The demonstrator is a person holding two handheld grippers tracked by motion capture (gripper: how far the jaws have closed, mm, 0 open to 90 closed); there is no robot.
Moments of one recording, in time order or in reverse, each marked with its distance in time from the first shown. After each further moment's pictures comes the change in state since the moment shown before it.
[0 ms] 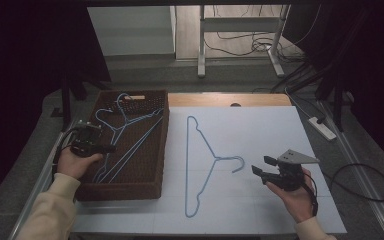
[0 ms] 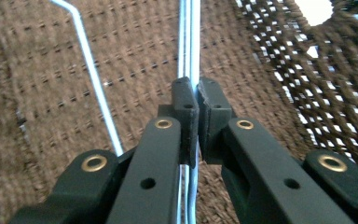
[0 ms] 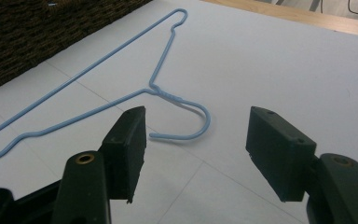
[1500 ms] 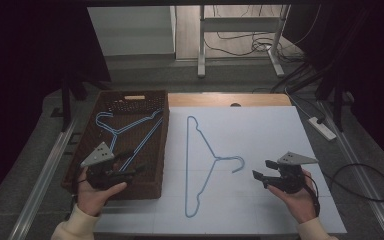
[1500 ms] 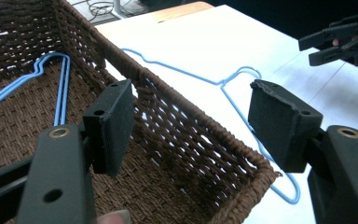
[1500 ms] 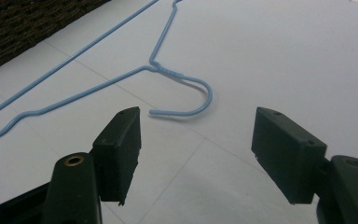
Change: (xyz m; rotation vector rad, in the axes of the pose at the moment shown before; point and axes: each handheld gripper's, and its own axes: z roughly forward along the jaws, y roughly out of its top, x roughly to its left) left arm -0.114 -0.054 -0.021 -0.455 -0.162 0.295; right arm -0.006 -0.010 0.001 0.074 0.026 0.018
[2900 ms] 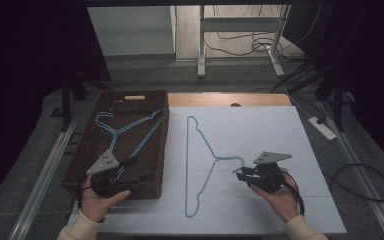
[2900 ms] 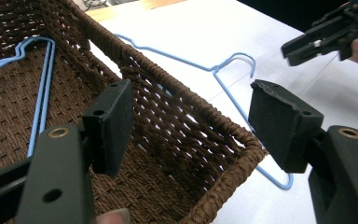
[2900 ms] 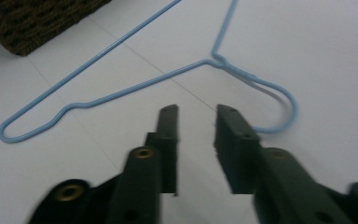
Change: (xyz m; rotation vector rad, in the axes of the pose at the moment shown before) left arm -0.009 -0.014 0.005 0.024 -0.019 -0.004; right arm 0.042 0.022 0.039 0.133 0.114 -0.079
